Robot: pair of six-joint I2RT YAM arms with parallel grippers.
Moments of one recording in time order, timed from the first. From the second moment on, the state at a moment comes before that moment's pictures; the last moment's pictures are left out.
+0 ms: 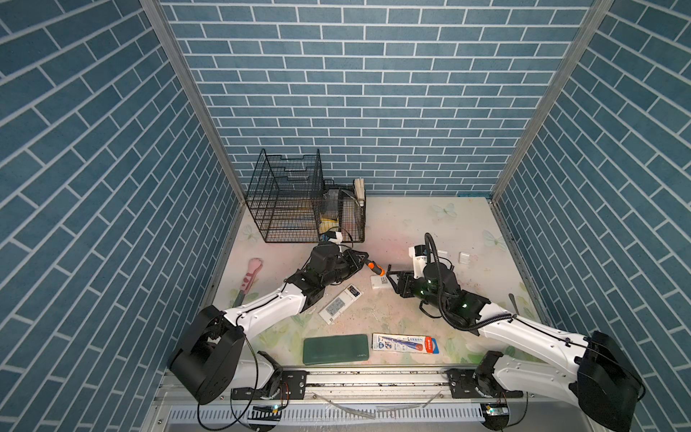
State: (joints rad) left arm -0.63 1.35 0.71 0.24 0.21 -1.13; right arm 0.86 1.13 0.57 0.14 0.00 0.73
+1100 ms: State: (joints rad) left arm -0.63 1.37 0.72 0.11 0.18 -1.14; right arm 0.89 1.46 0.60 0.57 -0.11 0.89
